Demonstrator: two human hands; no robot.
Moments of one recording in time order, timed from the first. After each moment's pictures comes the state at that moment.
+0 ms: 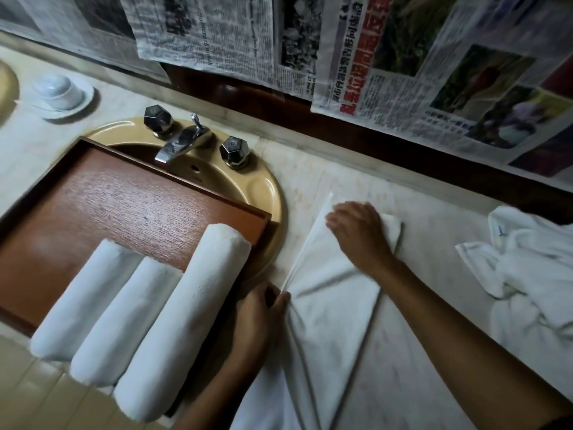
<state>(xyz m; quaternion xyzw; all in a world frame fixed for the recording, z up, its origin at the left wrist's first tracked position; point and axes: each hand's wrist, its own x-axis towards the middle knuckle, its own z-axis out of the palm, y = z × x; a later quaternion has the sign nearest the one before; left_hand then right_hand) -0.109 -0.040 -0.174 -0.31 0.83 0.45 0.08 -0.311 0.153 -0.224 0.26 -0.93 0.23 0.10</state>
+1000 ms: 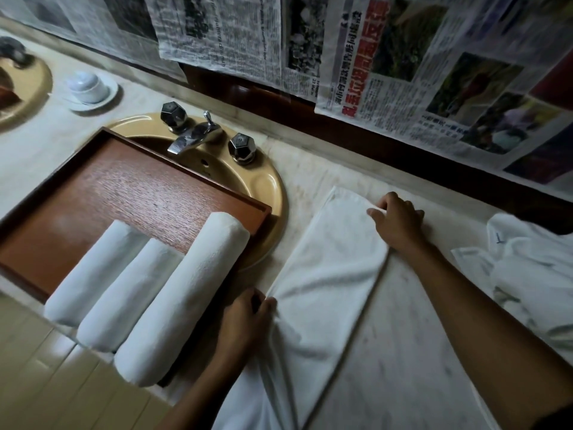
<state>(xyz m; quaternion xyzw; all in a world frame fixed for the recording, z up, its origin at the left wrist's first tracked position) -0.075 -0.038 -0.176 -0.32 0.85 0.41 0.08 -0.349 0.211 -0.192 0.04 -0.98 0.19 -0.06</state>
